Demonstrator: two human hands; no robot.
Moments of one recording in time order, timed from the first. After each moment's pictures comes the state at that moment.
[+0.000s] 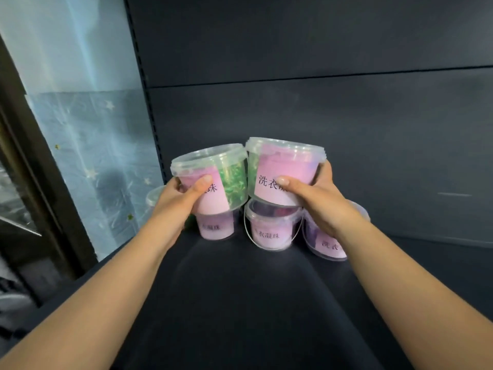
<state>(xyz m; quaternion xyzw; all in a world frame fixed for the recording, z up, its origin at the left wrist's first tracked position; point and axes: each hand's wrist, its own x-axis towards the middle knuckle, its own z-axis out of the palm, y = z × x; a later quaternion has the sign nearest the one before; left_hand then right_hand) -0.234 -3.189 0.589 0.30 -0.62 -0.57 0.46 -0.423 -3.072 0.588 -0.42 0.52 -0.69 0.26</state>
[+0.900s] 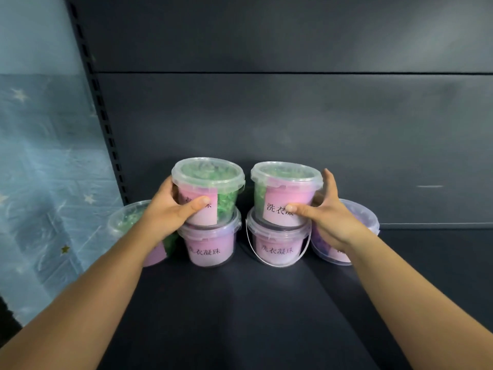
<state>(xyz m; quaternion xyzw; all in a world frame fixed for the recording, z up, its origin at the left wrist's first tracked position) -0.257 -3.313 0.563 0.21 -0.79 -0.46 0.35 -0.427 -3.108 0.555 -0.33 0.61 -0.69 0.20</state>
